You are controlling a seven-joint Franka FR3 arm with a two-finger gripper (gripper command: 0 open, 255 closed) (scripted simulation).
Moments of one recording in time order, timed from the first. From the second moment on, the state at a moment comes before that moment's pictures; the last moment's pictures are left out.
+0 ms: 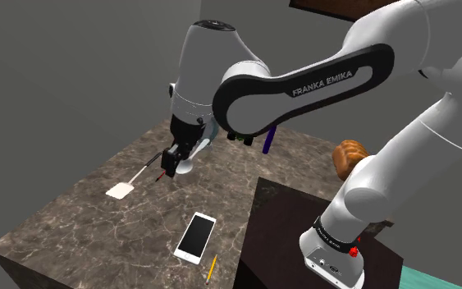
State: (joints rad) arm 0.07 -0.20 0.68 -2.26 0.06 2.25 0.25
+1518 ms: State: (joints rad) arm 0.07 -0.41 0.50 -2.23 0.16 2.02 0.03
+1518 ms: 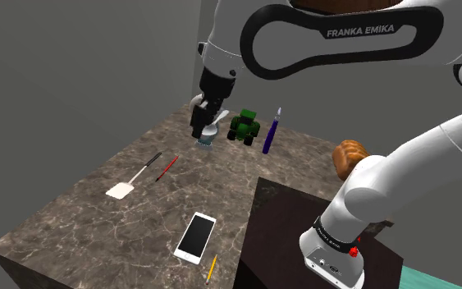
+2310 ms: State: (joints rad) arm 0.01 -0.56 0.24 -2.39 0.14 2.00 -0.30
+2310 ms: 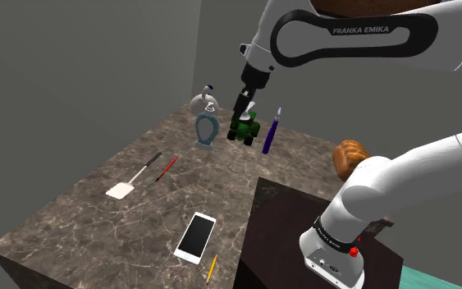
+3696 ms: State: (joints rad) arm -0.17 -0.45 -0.19 -2.30 0.01 1.99 -0.81
